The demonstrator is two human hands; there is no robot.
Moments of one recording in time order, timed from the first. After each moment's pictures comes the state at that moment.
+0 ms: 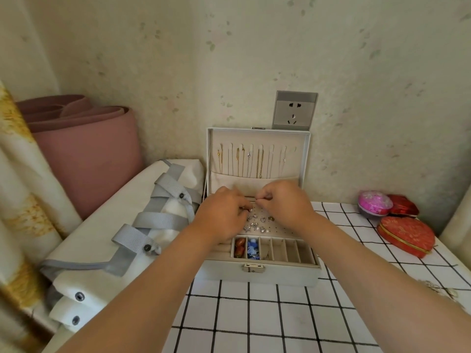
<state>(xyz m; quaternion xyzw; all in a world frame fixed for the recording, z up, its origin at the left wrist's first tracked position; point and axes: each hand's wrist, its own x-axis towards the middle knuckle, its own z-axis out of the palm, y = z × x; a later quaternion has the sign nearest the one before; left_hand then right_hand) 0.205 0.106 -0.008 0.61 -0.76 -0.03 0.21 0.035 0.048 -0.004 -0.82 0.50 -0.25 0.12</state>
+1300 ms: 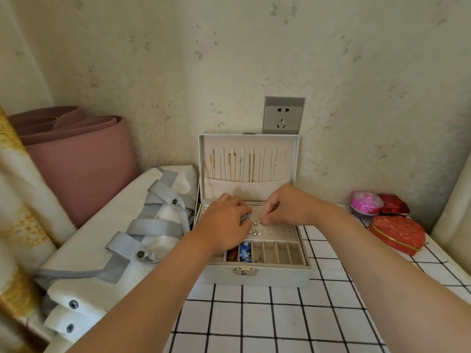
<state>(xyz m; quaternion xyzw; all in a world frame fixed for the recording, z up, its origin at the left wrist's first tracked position) 0.191 0.106 -0.013 0.59 -0.79 -0.02 0.16 -0.002 0.045 0.023 -0.83 0.45 -0.11 0.32</state>
